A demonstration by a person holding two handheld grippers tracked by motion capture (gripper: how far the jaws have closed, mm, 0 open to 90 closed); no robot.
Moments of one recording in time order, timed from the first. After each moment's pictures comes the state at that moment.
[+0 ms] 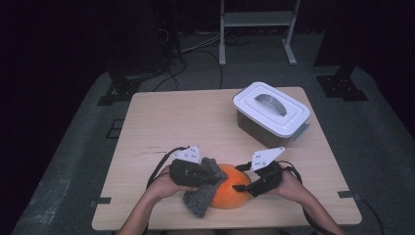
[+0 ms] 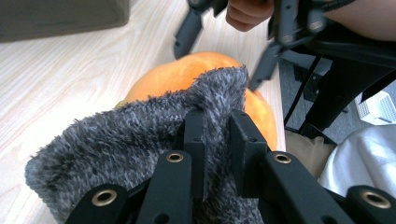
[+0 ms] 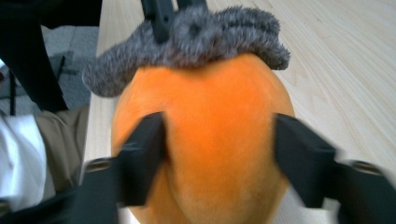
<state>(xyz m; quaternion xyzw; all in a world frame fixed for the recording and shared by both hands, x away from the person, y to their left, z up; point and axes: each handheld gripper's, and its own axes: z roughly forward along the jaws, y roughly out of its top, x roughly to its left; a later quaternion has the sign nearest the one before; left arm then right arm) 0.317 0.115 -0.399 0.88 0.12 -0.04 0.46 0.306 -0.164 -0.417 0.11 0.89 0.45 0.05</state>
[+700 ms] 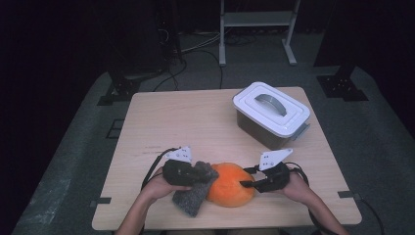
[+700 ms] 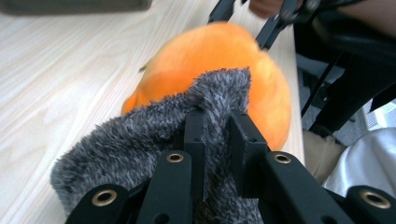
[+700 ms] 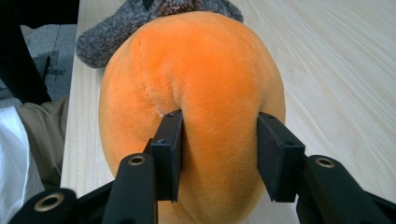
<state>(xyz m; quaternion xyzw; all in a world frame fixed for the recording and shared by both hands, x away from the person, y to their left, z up) 0.322 0.133 -0.412 0.87 0.16 -0.04 0.47 0.309 -0.185 -0.429 0.14 0.88 0.44 0.06</state>
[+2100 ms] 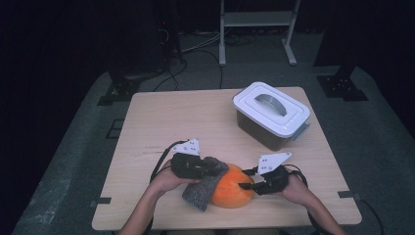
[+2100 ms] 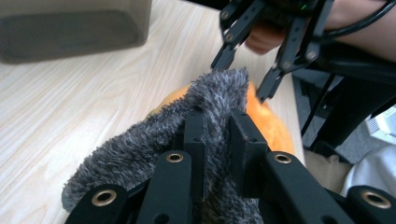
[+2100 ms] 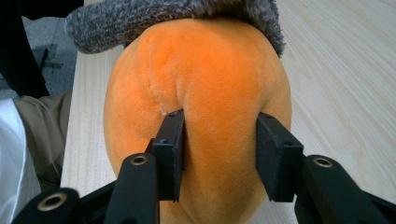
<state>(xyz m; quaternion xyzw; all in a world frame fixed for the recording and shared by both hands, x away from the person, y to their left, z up) 0.335 0.112 -0.401 0.86 0.13 -0.02 0.48 0.302 -0.181 -0.429 0.12 0.89 0.44 0.07</state>
